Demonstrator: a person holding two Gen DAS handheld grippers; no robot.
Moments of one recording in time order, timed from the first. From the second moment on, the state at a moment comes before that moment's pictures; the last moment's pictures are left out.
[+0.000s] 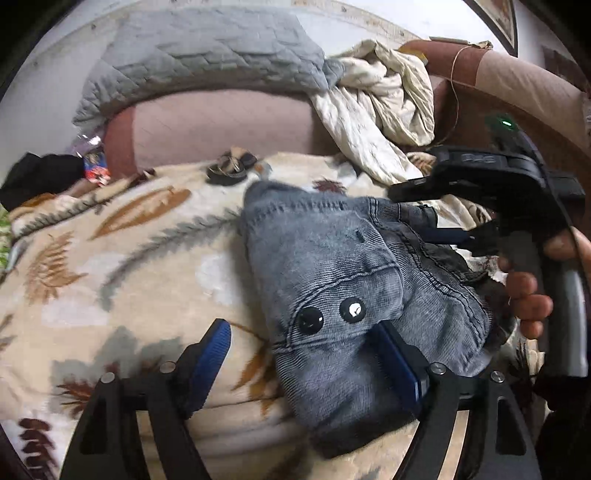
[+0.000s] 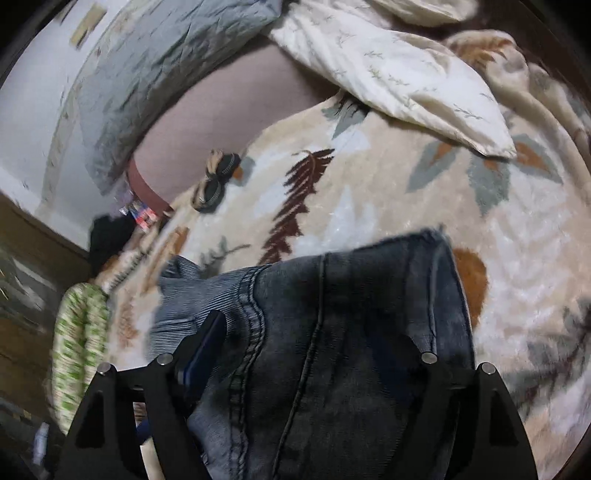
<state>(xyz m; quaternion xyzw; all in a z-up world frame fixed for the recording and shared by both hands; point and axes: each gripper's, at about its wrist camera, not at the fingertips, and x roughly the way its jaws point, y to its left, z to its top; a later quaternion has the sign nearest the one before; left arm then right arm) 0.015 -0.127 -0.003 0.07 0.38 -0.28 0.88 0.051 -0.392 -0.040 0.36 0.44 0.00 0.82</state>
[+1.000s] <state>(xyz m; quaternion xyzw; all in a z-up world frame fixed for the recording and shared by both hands) 0.018 -0.095 -0.039 0.13 0.43 -0.18 0.87 -0.044 -0.331 -0.041 0.13 0.48 -0.03 0.87</state>
